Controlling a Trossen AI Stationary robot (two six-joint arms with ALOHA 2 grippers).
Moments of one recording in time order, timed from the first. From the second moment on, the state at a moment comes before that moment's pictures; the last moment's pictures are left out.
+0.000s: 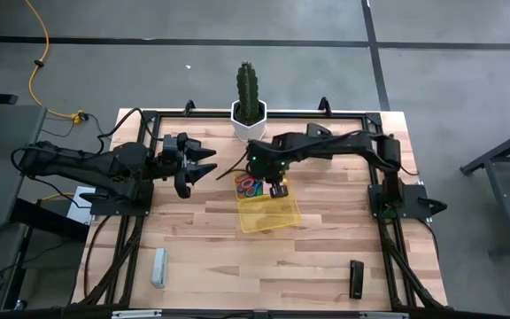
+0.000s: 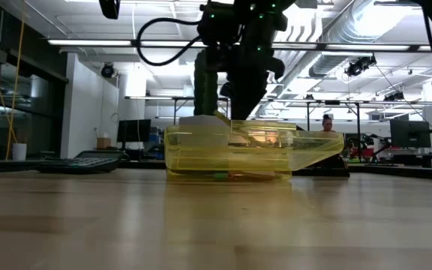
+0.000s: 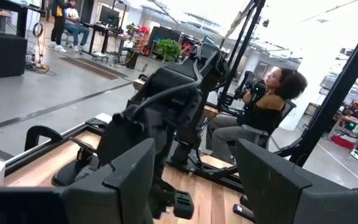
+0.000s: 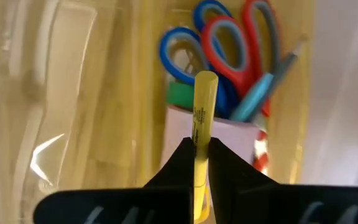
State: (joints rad) left arm 0.00 0.80 0.67 0.18 -0.29 -0.31; right arm -0.14 1.99 1.65 -0.96 -0.09 -0.36
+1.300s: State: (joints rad) left arm 0.00 0.80 0.67 0.18 -0.29 -0.22; right arm -0.16 1.35 0.93 -0.54 -0.20 0.11
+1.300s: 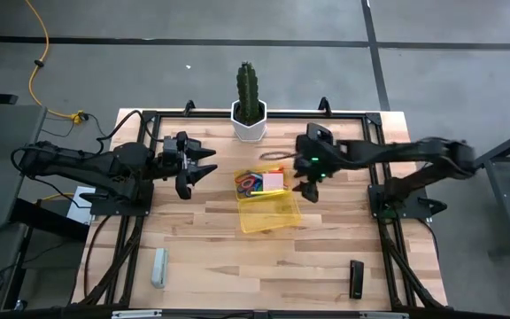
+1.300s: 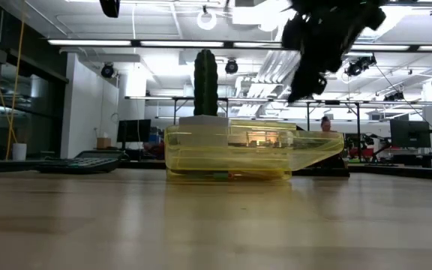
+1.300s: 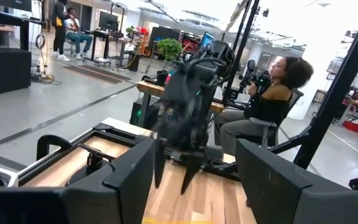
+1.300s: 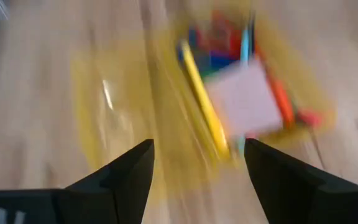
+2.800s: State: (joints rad) left arm 0.00 0.79 0.67 0.18 -0.30 -0.17; right arm -0.16 0.99 0.63 0.44 -0.21 0.16
